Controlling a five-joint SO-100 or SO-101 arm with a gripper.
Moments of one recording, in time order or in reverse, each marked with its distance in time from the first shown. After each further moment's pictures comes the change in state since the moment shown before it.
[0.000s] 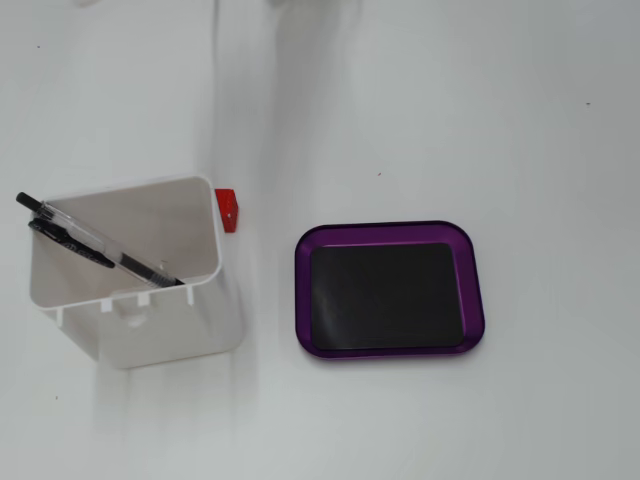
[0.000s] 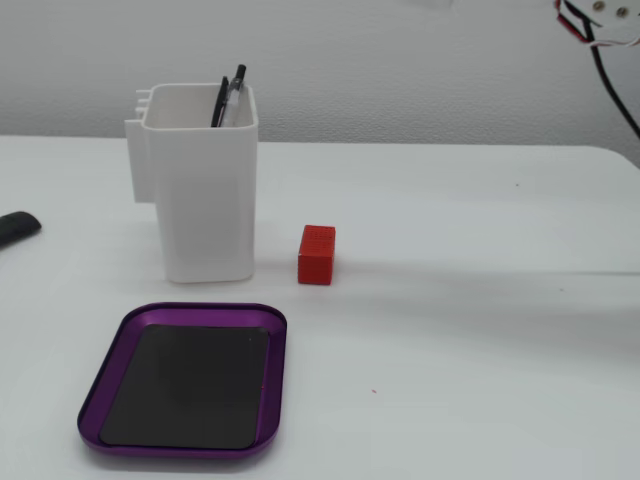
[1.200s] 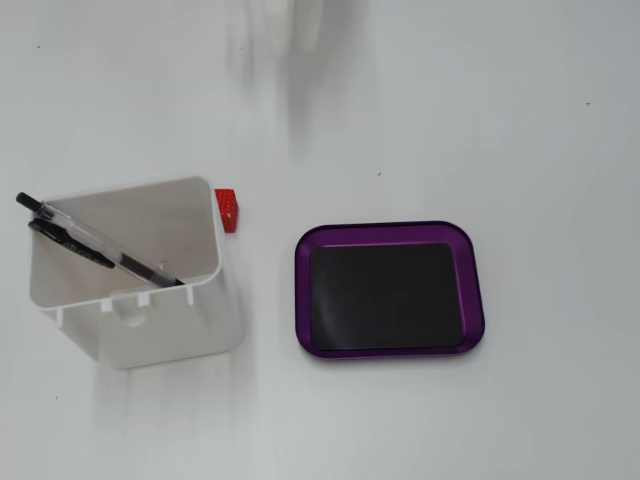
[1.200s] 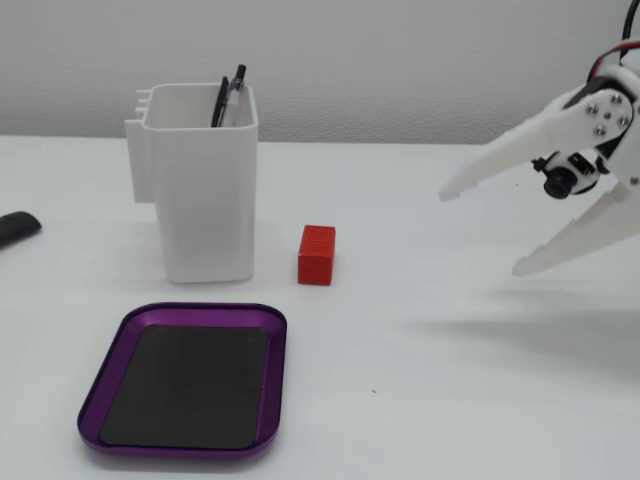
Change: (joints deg) arm -13.0 49.5 19.2 99.7 77.8
